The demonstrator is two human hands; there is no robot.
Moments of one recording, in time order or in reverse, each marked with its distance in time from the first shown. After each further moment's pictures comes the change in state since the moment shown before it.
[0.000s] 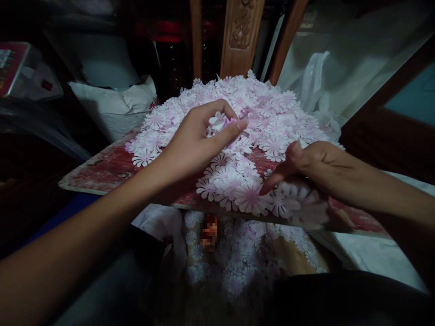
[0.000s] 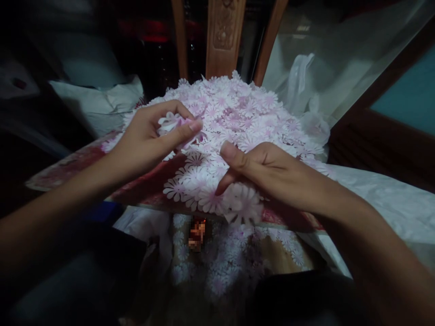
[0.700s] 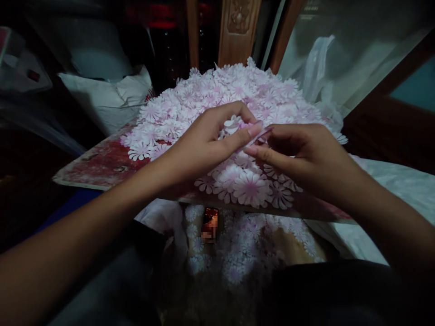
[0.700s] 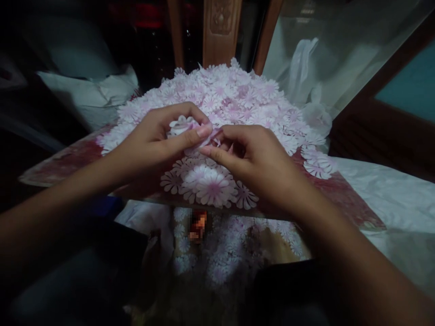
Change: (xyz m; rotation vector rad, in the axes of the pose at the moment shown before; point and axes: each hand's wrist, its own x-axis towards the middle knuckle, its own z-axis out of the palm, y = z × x) left_hand -0.007 0.010 0.009 -0.127 -0.198 0.060; right_hand 0.014 0.003 0.025 -0.147 0.222 -0.186
